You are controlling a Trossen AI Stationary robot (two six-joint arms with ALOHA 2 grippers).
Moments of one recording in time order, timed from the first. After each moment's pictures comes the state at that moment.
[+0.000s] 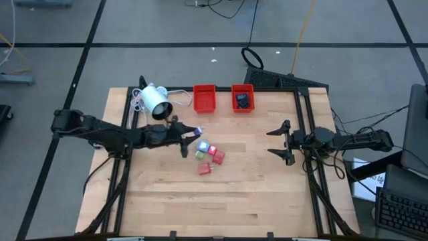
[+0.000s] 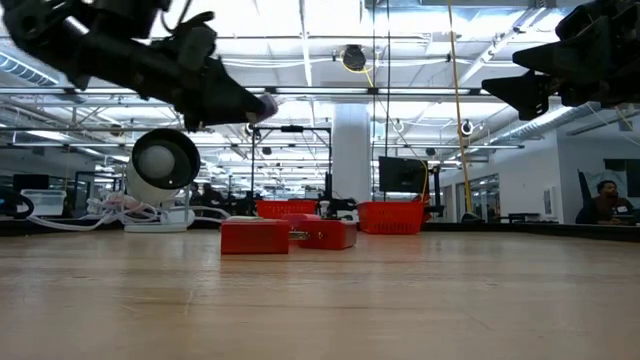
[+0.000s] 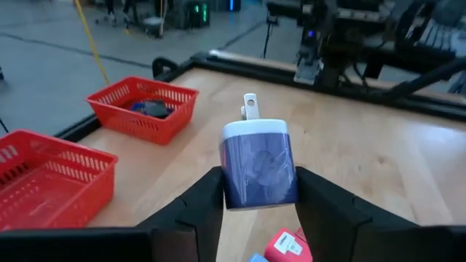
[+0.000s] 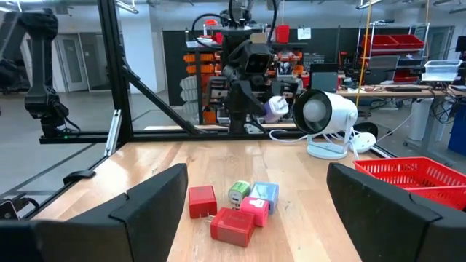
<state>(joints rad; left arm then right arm) -0.01 1.23 0.41 0.61 -0.29 -0.16 0.07 0.16 0.02 0.23 0.05 0.02</state>
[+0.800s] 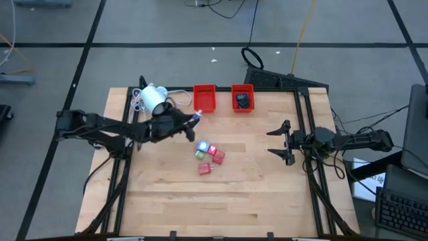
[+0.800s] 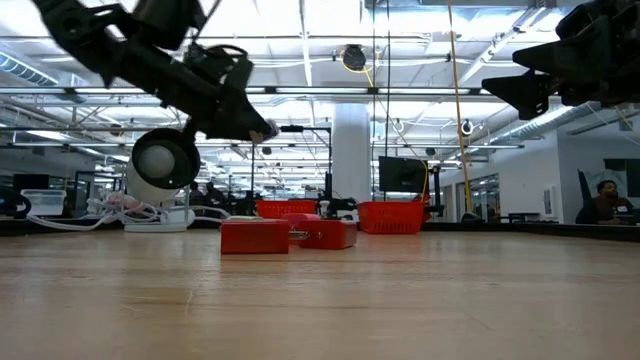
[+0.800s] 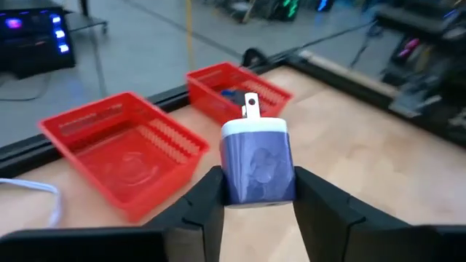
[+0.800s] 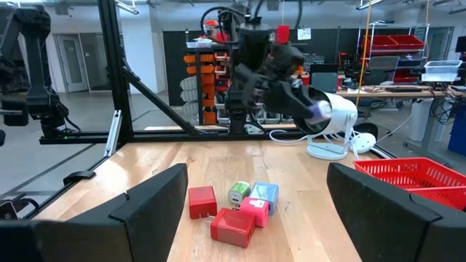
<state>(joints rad) 0.13 1.30 0.51 0.47 -0.45 -0.36 0.07 0.16 0.02 0.23 0.05 0.02</state>
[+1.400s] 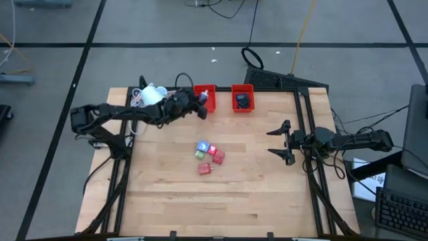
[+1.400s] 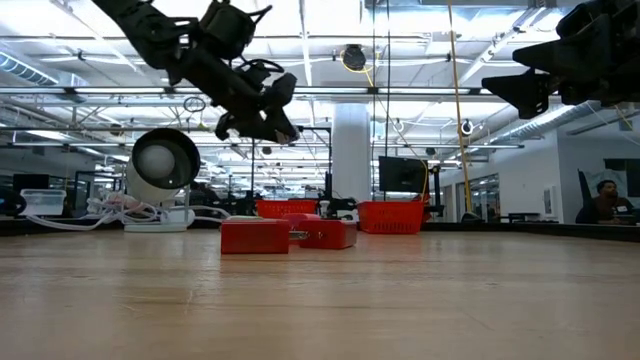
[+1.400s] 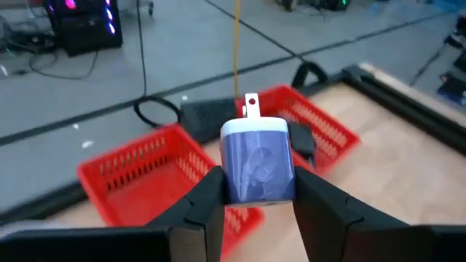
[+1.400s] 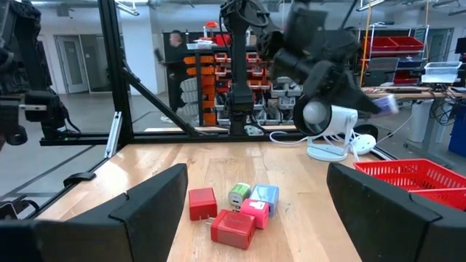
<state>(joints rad) 0.36 1.50 0.83 0.28 -0.36 -0.37 0.07 0.16 0.02 0.24 0.05 0.02</state>
